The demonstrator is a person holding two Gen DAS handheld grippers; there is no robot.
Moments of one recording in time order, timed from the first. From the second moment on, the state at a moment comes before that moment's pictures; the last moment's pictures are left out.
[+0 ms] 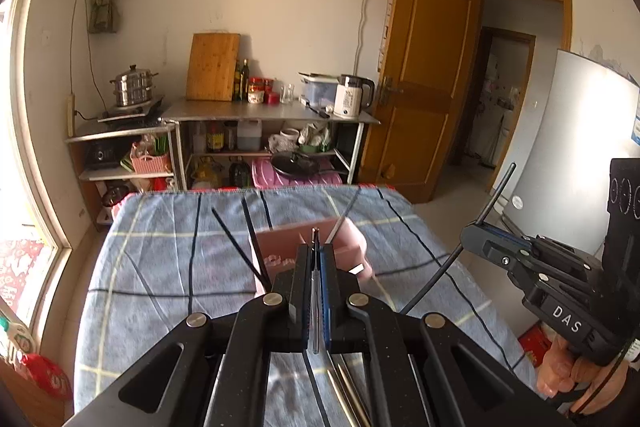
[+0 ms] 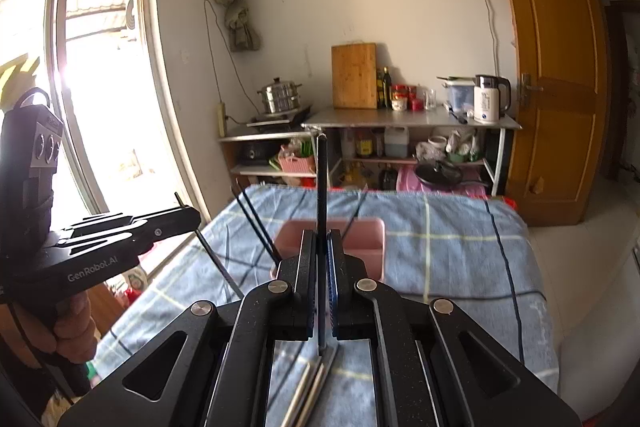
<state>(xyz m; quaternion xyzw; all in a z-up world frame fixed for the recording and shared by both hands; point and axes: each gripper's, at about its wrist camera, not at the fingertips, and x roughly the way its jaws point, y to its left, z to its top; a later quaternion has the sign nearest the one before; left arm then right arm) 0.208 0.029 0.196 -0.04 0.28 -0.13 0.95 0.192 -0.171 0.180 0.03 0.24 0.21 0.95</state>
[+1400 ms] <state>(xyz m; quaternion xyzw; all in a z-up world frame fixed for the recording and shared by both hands) 0.306 0.039 0.104 -0.05 0.34 -0.11 0.93 0.290 -0.137 0.118 0.05 0.30 0.22 0.93</state>
